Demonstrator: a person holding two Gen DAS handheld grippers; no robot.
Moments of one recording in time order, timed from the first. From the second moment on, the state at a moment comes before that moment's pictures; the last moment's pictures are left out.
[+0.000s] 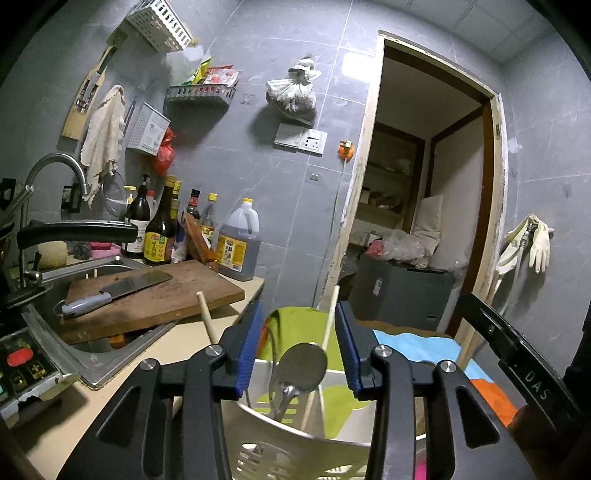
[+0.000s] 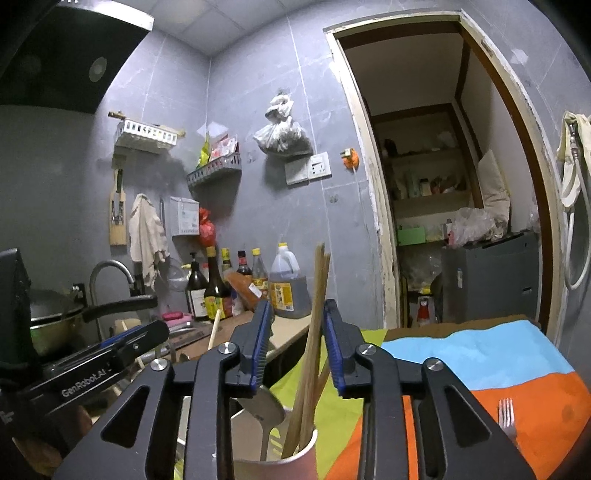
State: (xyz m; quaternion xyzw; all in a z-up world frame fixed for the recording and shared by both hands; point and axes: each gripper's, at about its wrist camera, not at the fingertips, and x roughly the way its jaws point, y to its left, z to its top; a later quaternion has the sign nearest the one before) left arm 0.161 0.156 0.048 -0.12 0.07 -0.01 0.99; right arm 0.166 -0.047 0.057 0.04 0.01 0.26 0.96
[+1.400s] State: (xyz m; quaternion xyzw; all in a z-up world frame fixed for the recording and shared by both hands) left arm 0.152 -0.029 0.056 -0.02 0.14 -0.19 0.97; right arm 0.113 -0.254 0.078 -0.01 0.04 0.13 0.99
